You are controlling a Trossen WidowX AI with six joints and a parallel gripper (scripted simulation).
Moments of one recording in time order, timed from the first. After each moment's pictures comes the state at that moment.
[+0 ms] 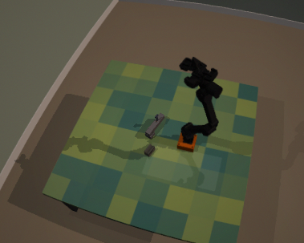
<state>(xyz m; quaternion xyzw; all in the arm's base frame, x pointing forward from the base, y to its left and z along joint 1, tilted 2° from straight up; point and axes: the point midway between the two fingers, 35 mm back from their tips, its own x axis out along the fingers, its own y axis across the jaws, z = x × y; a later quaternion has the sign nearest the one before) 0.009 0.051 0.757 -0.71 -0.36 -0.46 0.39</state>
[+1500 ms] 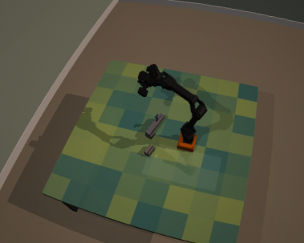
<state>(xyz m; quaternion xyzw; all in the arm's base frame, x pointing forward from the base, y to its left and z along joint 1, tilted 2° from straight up) 0.351 -0.119 0.345 -0.15 0.27 -0.07 0.95</state>
